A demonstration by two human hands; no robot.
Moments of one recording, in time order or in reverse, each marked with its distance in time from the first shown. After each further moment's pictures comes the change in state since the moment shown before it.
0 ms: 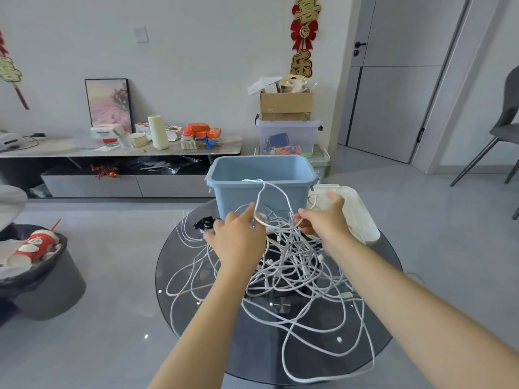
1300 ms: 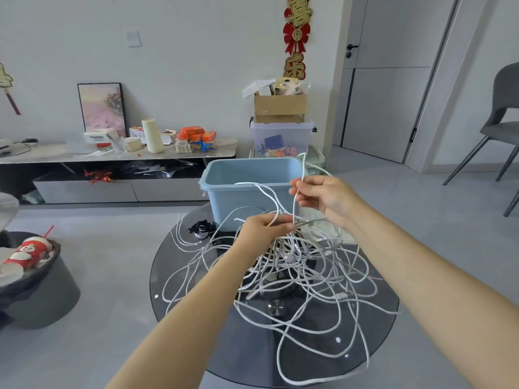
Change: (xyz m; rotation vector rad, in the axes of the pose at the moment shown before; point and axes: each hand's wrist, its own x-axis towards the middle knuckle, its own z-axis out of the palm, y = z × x) left_hand 0.014 0.021 0.012 -0.865 -0.595 0.001; right_hand 0.007 -0.052 -0.026 0.118 -0.415 -0.128
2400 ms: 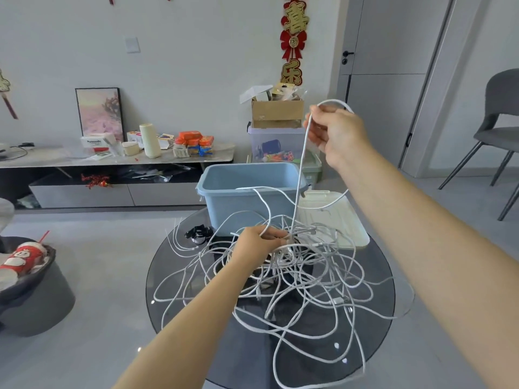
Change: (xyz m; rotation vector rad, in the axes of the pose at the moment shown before) left_hand 0.001 -0.011 0.004 0.132 0.089 -0.049; right_hand 0.014 -0.105 0.018 0.271 0.343 -0.192
